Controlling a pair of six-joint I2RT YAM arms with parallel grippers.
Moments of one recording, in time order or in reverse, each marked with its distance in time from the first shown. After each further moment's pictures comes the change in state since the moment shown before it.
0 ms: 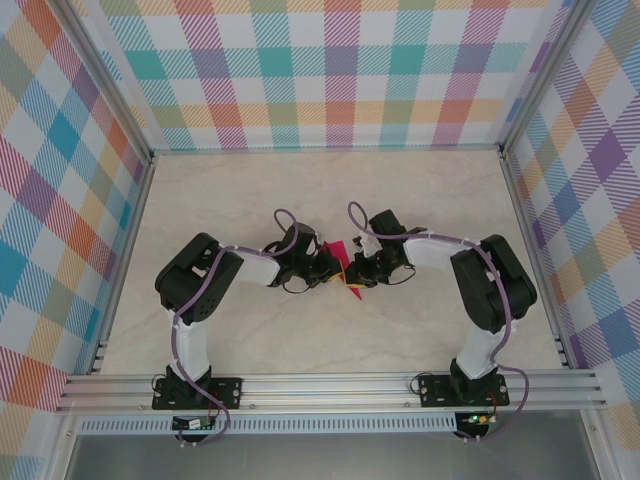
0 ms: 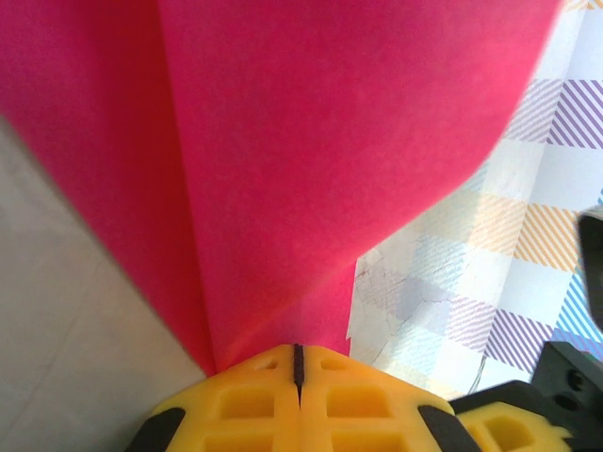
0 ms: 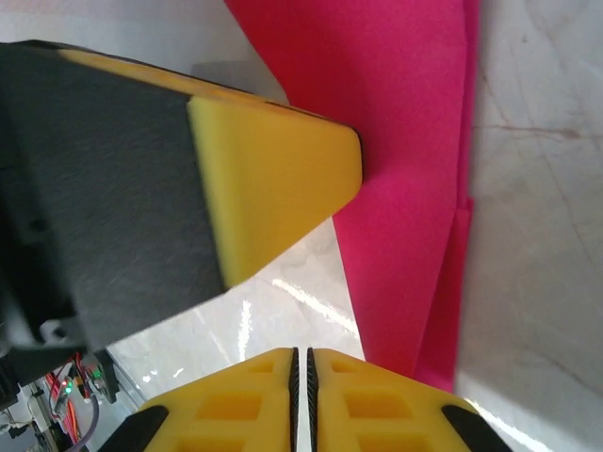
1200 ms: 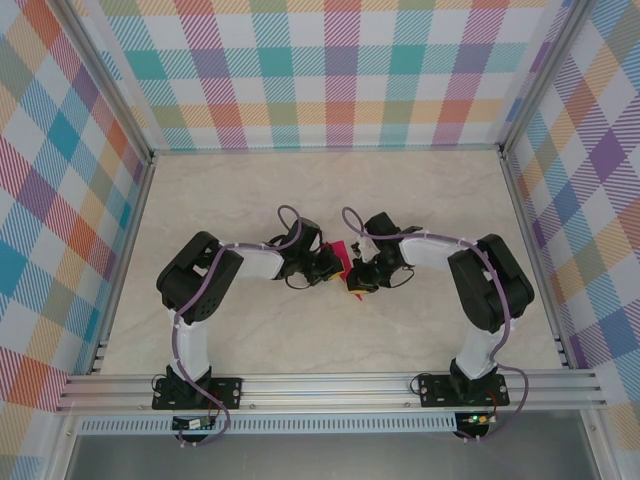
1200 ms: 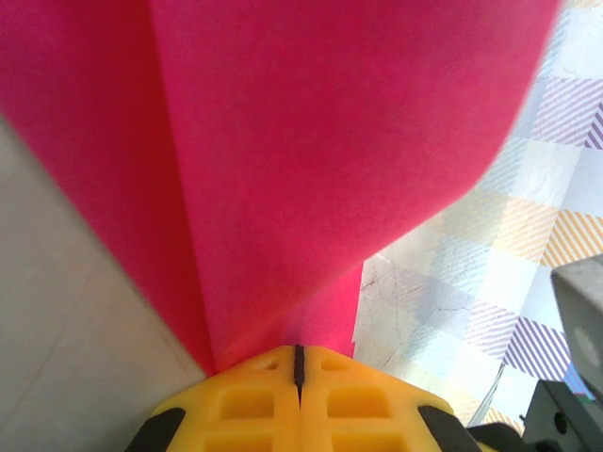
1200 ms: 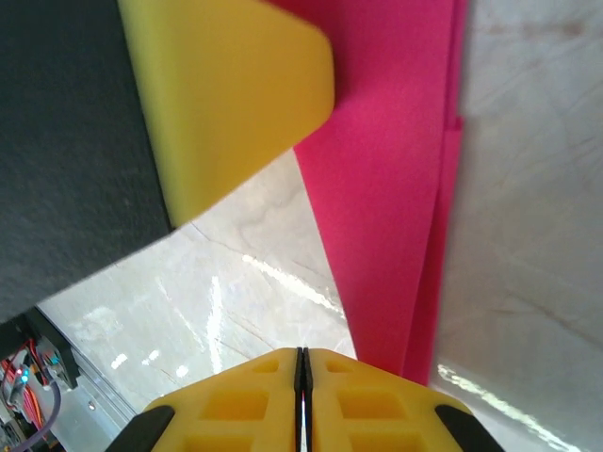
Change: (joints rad) left arm -0.003 0.010 0.091 -0.171 -0.021 0.019; right arm 0.036 -0.005 0.022 -0.124 0.060 -0.049
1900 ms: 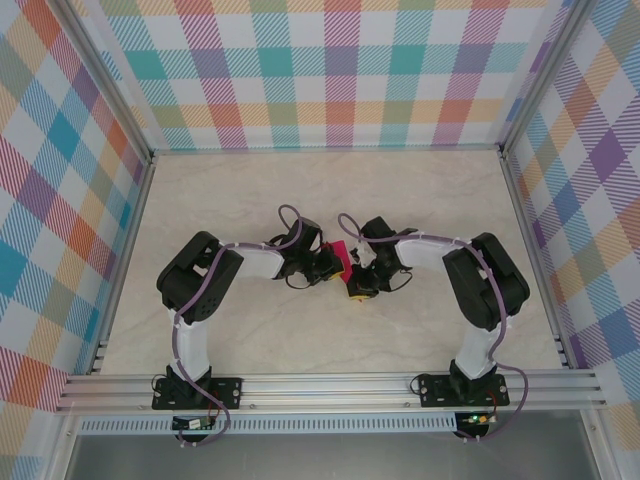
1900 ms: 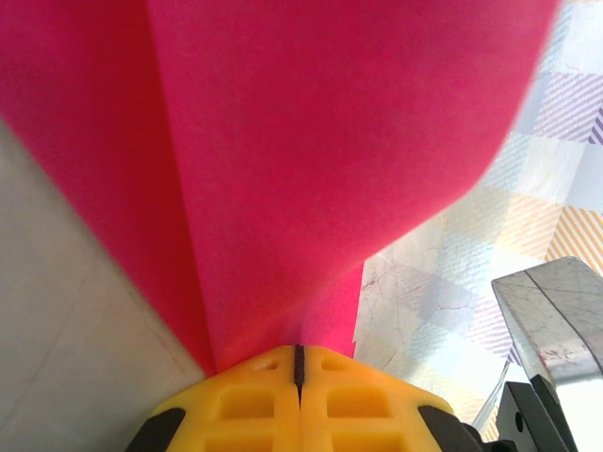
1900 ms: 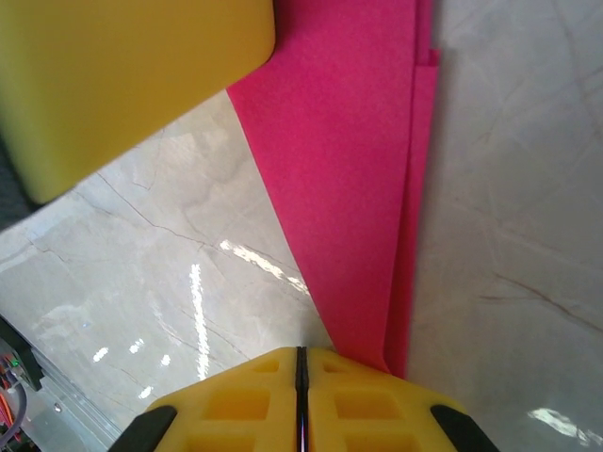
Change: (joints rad) left arm 0.000 0.001 0.003 -0.006 -0.001 0.018; right arm 0.011 0.027 -0.005 -0.019 0.043 -0.004
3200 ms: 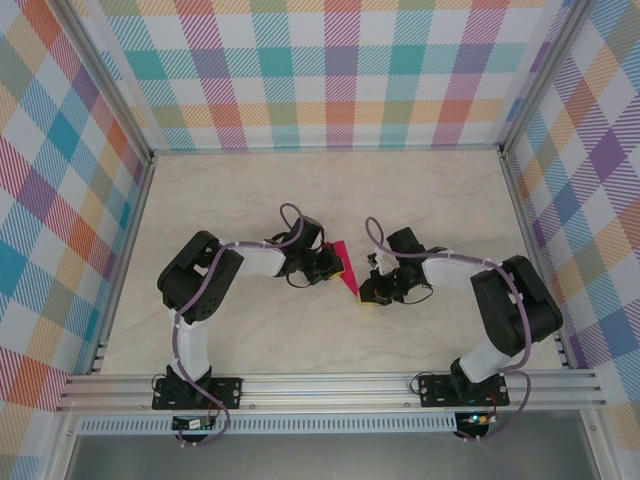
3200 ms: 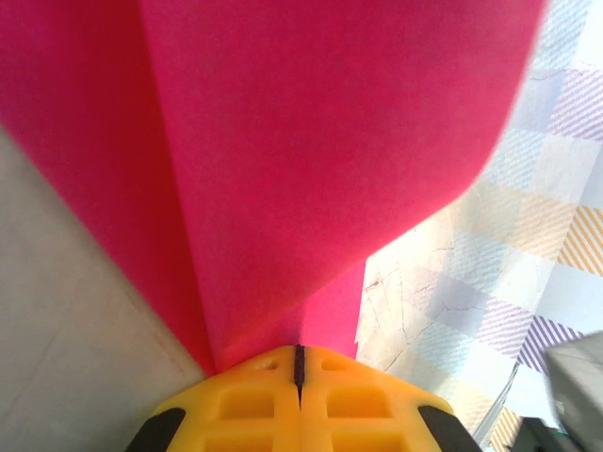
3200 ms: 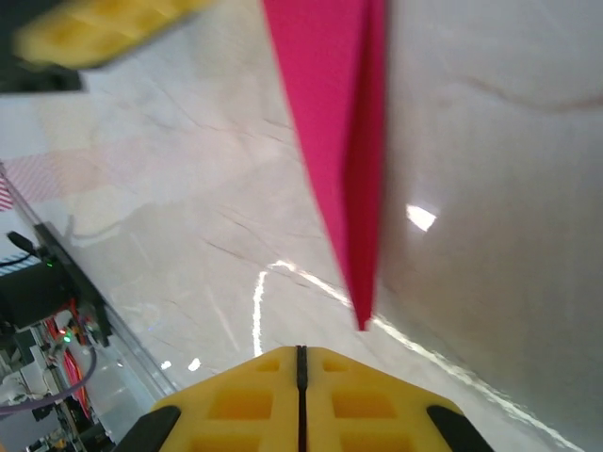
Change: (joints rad) left arm -0.003 0.005 0.032 -0.061 -0.008 0.014; right arm -0.091 -0.221 -0.248 0.180 -0.162 0.024
